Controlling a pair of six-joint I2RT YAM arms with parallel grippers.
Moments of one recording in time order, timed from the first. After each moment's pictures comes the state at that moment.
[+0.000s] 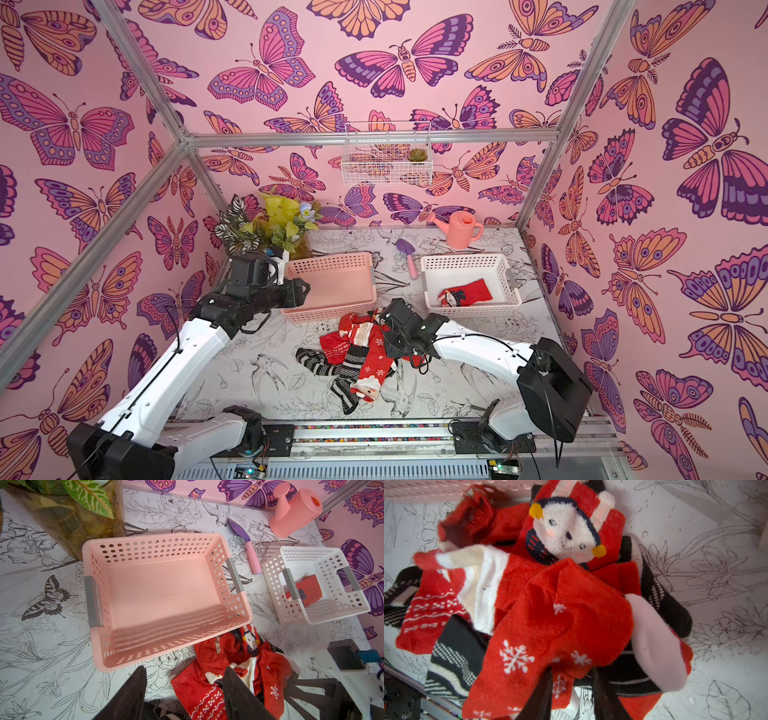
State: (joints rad) left arm -0.29 1.13 1.07 -0.68 0.11 -0.29; right arm 0.87 1.44 0.89 -0.55 0.02 0.70
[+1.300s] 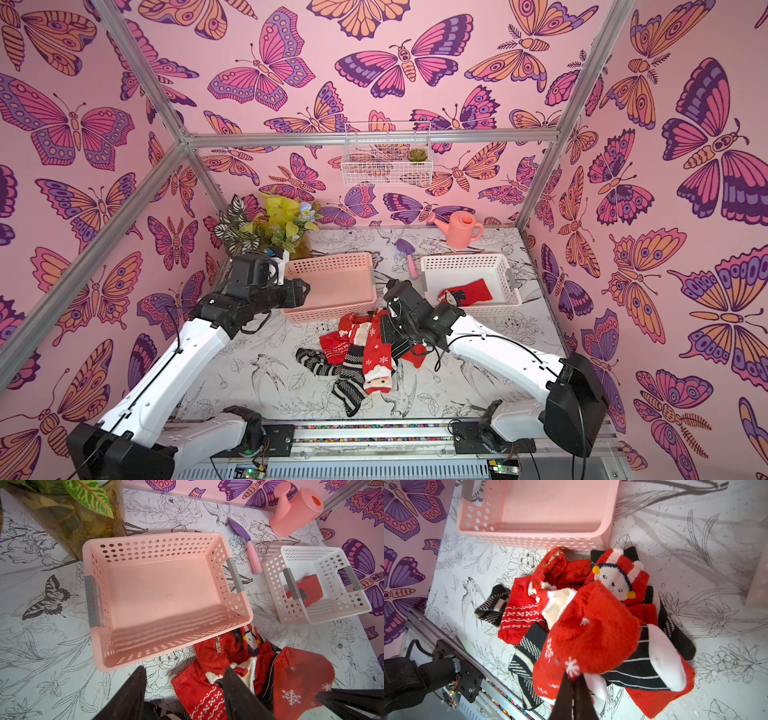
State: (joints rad) left arm -0.29 1.13 1.07 -0.68 0.11 -0.29; right arm 0.85 1.33 1.04 -0.61 -0.05 0.62
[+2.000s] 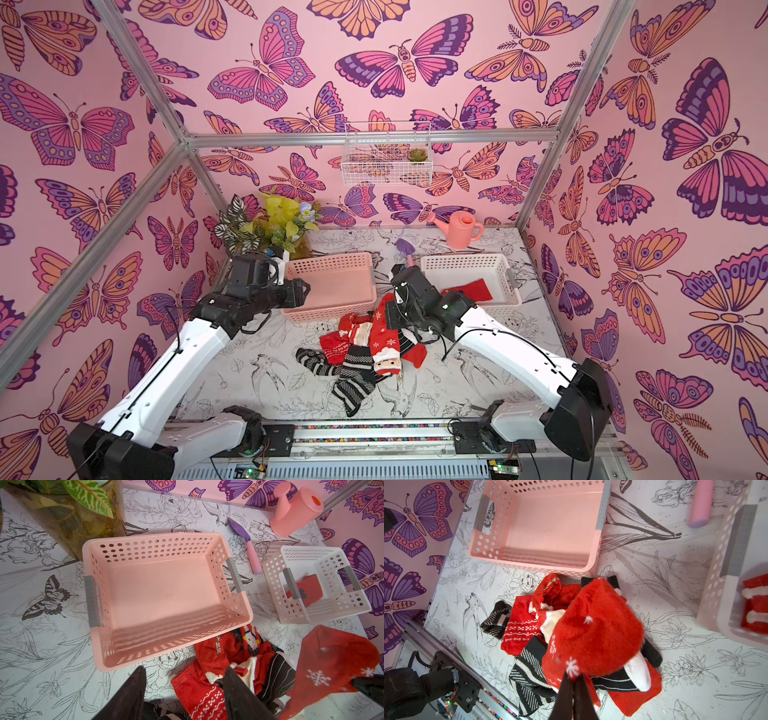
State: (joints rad) left arm -0.29 1.13 1.07 -0.68 0.11 -0.29; right arm 0.77 1.32 1.15 -0.69 -0.02 0.54
